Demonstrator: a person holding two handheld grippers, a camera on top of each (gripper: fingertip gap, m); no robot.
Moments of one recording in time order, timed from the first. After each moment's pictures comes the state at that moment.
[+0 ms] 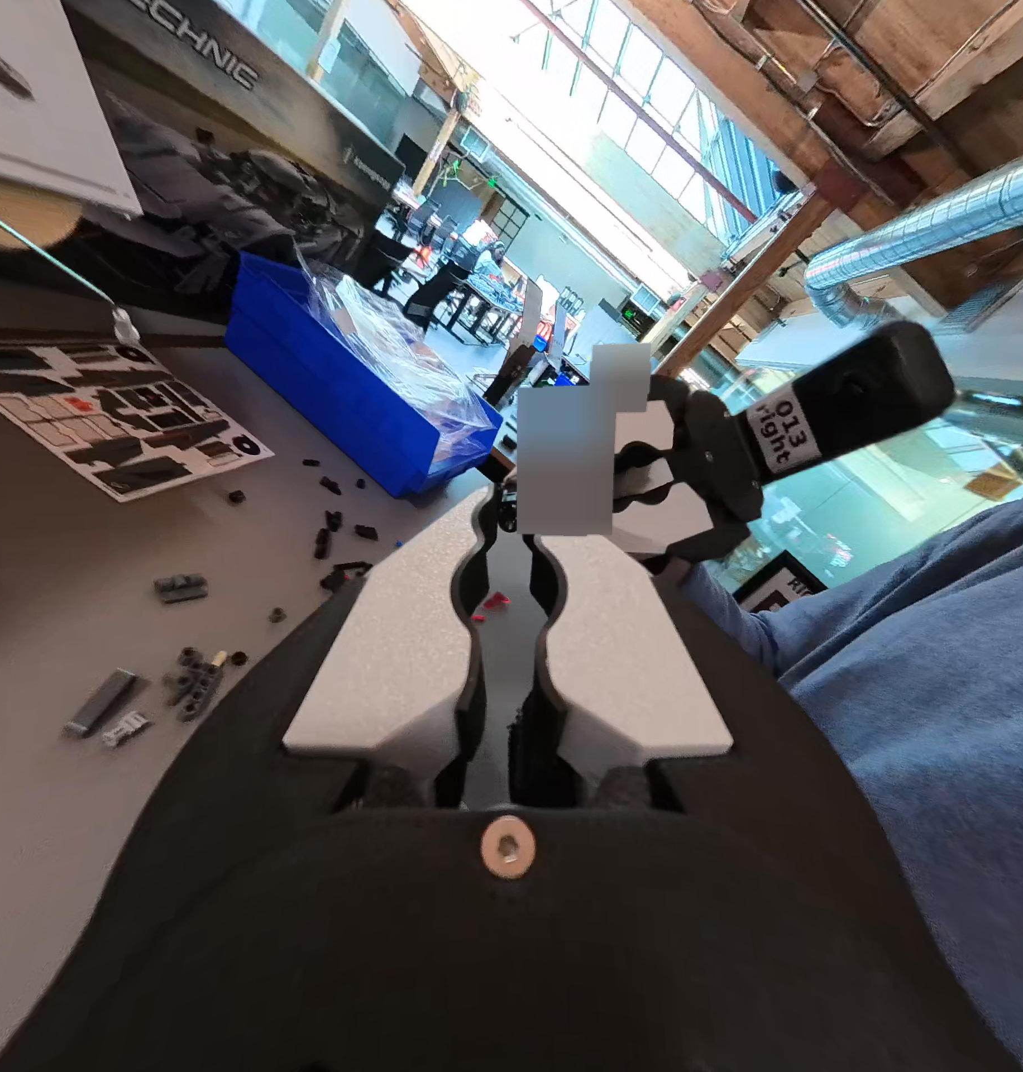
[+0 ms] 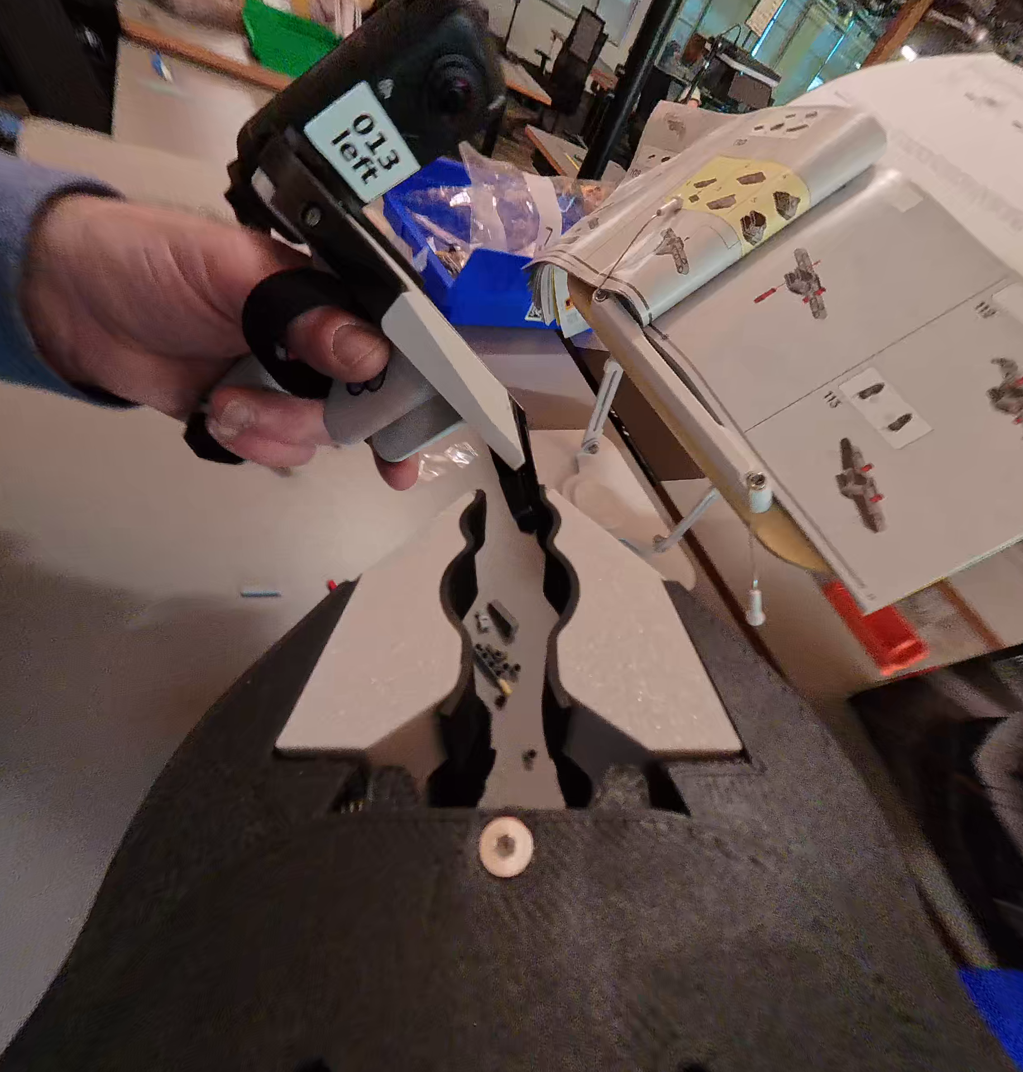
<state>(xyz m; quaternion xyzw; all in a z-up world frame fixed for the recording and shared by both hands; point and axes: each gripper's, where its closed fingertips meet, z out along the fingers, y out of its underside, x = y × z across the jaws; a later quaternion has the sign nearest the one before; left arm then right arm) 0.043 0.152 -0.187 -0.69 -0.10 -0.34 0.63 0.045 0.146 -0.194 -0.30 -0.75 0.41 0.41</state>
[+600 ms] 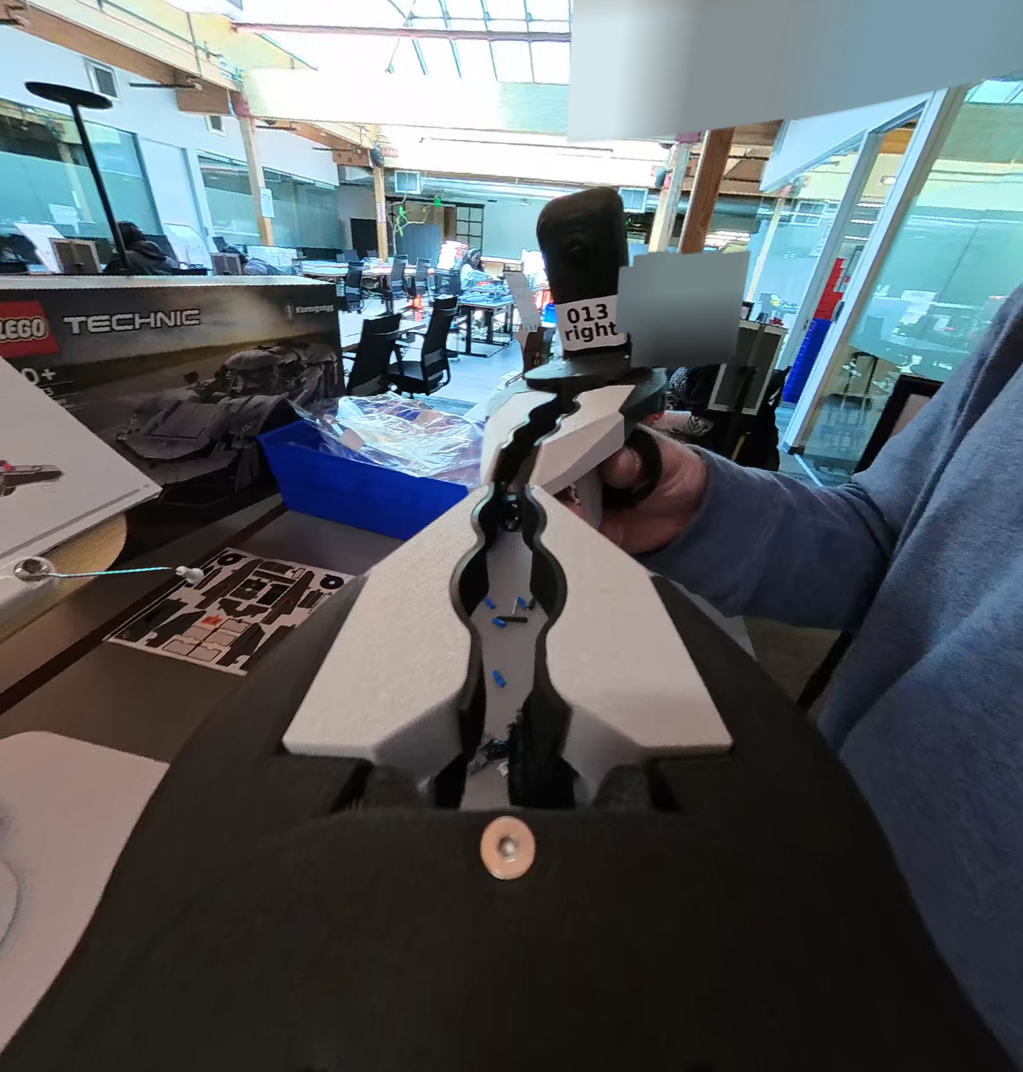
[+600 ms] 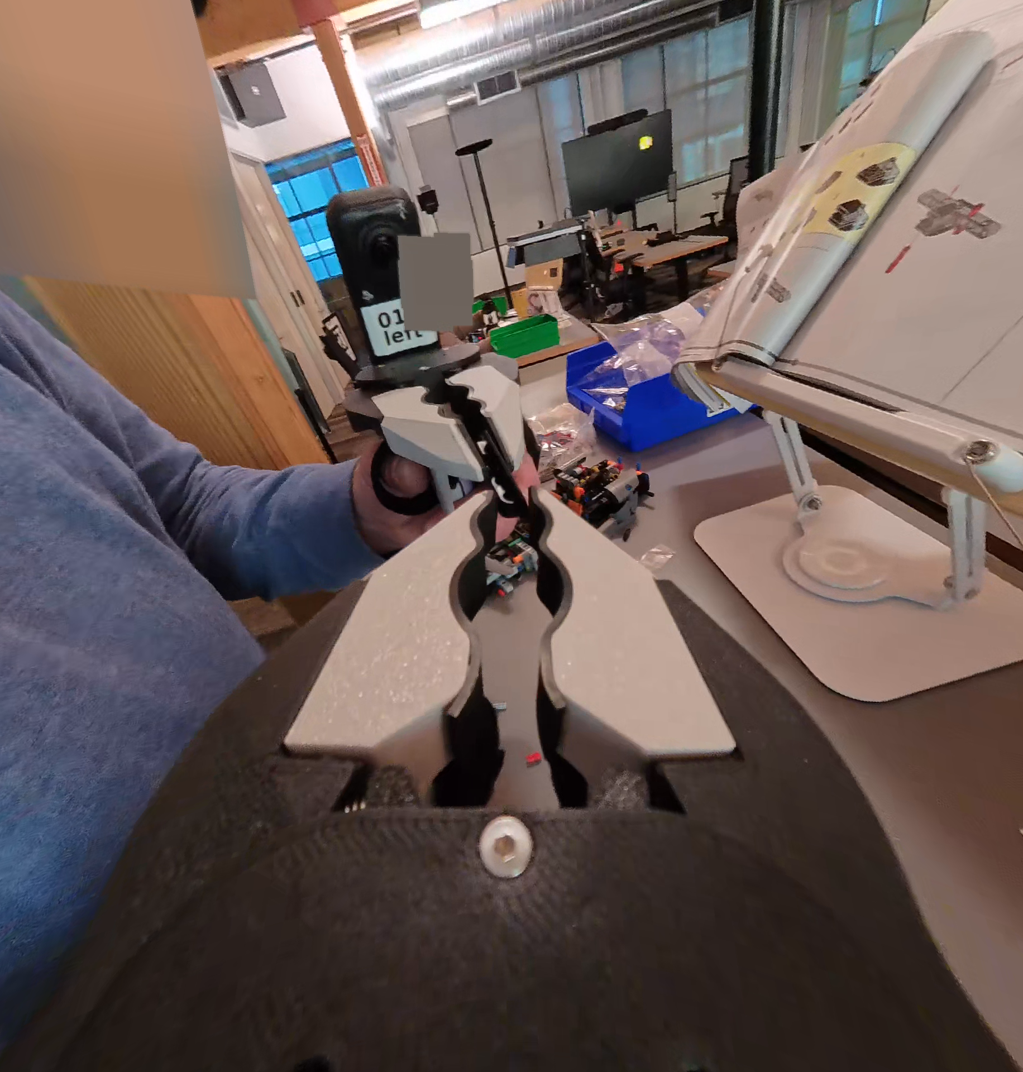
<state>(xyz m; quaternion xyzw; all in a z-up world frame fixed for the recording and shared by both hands) 0.061 0.149 -0.151 -0.69 0.11 -0.18 0.69 0.058 0.150 -0.157 -0.35 -0.63 0.67 0.17</state>
